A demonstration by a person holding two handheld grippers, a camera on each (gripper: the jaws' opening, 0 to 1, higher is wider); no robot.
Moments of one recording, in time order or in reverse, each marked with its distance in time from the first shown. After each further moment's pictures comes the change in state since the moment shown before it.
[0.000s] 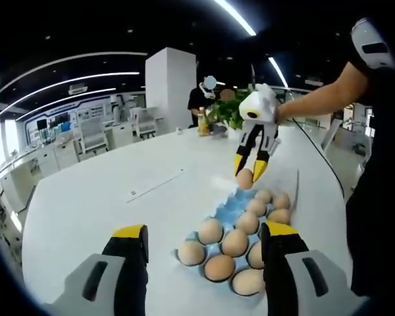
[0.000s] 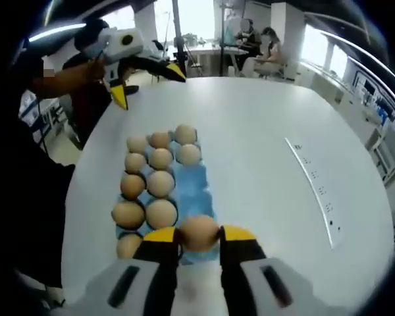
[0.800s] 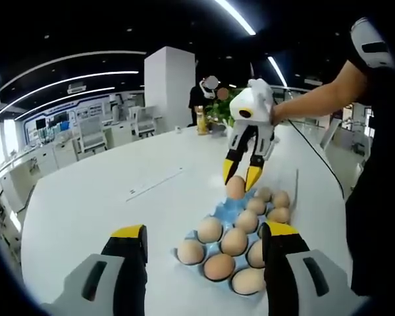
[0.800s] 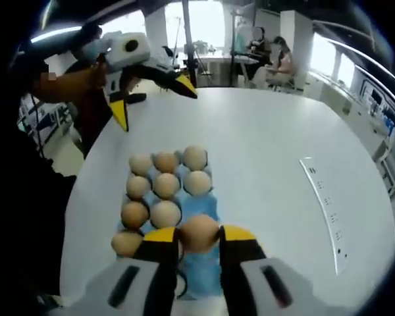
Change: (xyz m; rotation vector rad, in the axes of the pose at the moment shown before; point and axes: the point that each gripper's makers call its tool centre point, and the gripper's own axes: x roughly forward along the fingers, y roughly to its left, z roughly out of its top) left arm 0.000 0.000 -0.002 0.000 0.007 -0.003; right arm 0.028 0.011 0.034 -0.041 -0.041 0.049
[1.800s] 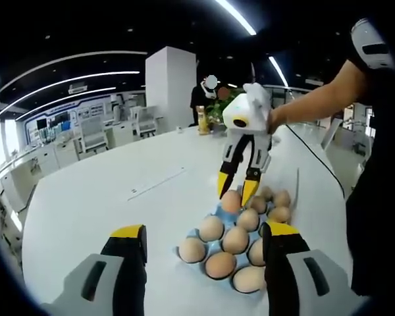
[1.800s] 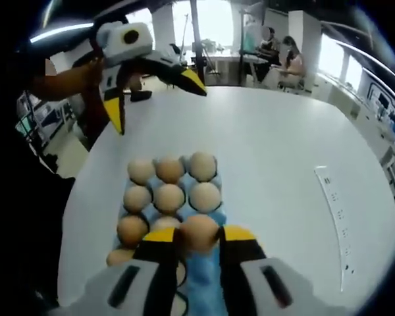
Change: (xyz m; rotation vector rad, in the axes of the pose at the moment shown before) left arm -0.003 0.002 -0.001 -0.002 0.002 0.008; right arm 0.029 0.005 0.013 -0.025 0.007 0.044
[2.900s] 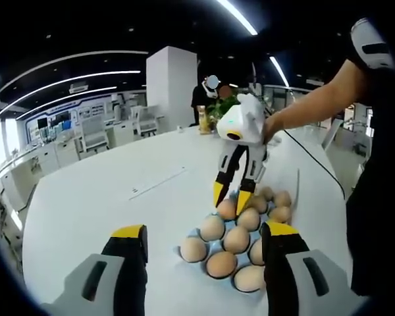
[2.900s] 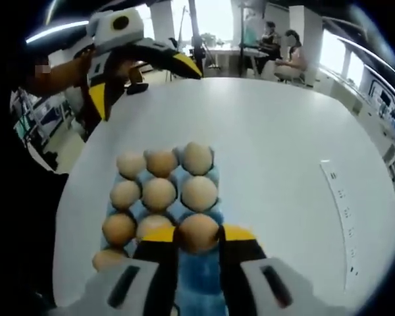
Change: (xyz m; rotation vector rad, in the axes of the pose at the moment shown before) left arm -0.001 0.001 0.000 -0.004 0.000 0.002; right arm 0.020 -0.007 -0.010 0.002 0.038 0.005
